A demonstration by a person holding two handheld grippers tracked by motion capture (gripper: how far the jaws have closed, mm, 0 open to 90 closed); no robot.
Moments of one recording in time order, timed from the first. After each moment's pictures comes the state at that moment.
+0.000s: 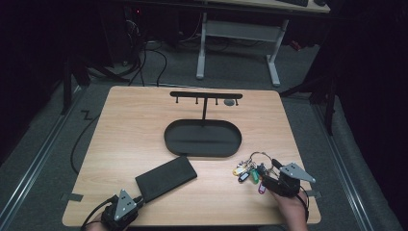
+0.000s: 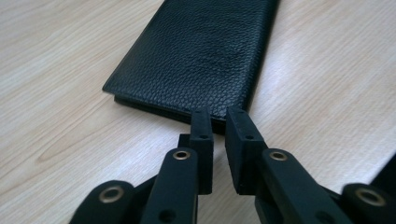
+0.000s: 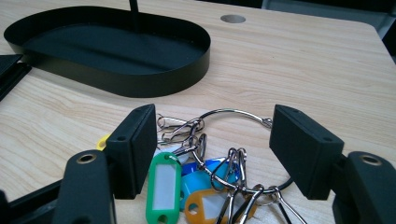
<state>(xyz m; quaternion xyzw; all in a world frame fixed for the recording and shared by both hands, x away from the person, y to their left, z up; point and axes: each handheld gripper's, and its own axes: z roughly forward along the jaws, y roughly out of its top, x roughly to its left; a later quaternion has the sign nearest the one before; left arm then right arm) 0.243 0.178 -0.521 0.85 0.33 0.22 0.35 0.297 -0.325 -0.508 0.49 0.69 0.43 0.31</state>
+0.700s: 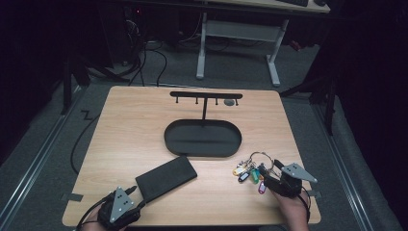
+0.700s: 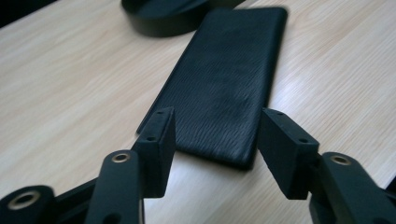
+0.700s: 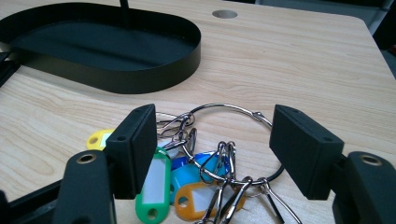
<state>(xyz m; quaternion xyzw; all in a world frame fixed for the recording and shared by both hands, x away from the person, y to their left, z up) 0.245 0.174 -0.495 0.84 0.30 0.26 0.38 0.296 -0.329 -0.509 0.50 0.69 0.42 0.31</state>
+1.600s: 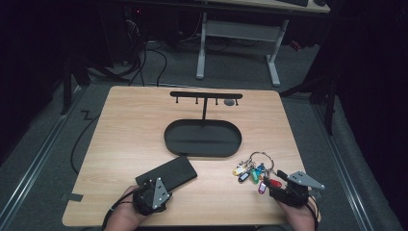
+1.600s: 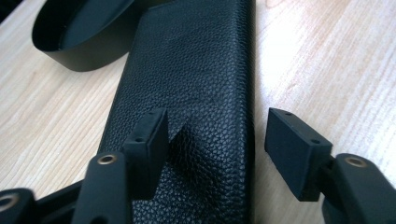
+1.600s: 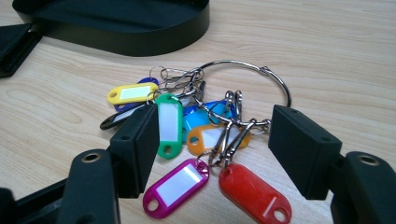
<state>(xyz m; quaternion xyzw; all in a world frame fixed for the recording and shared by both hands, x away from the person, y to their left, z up) 0.286 0.110 -0.526 0.89 0.20 0.27 0.31 0.270 -0.343 -0.509 0.52 0.71 0.40 0.26</state>
